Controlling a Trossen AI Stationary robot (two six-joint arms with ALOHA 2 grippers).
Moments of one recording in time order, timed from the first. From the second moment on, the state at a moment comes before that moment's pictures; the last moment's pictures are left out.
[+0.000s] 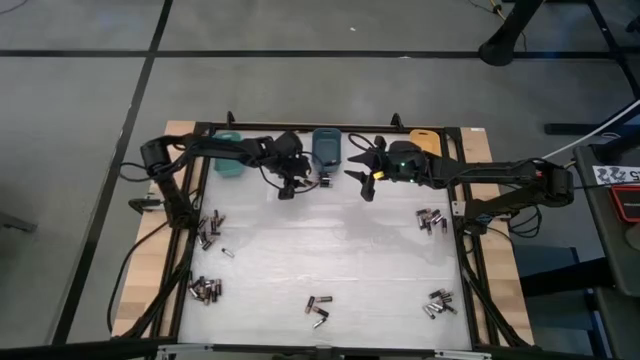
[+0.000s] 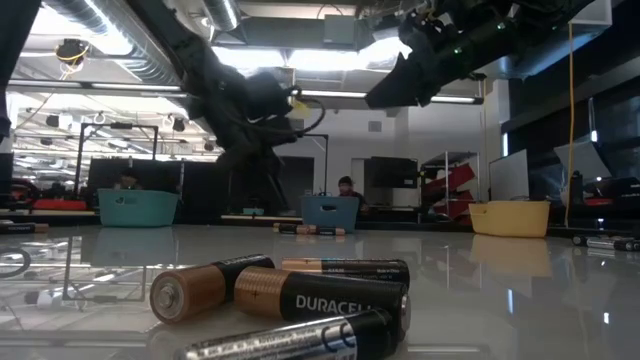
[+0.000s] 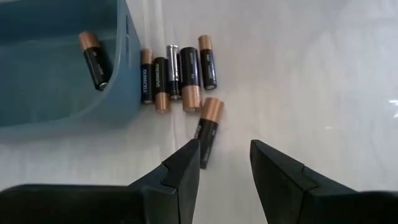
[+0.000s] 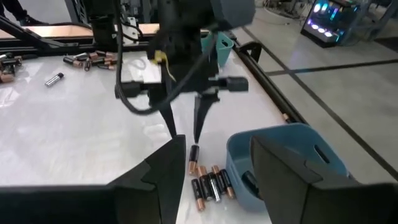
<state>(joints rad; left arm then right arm) 0.47 1.76 0.97 -0.20 0.26 0.53 -0.26 1.29 0.79 0.13 0.01 -0.09</state>
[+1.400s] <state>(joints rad) 0.42 1.81 1.00 -0.36 0.29 0.43 -0.26 1.29 0.79 0.13 0.01 -0.12</state>
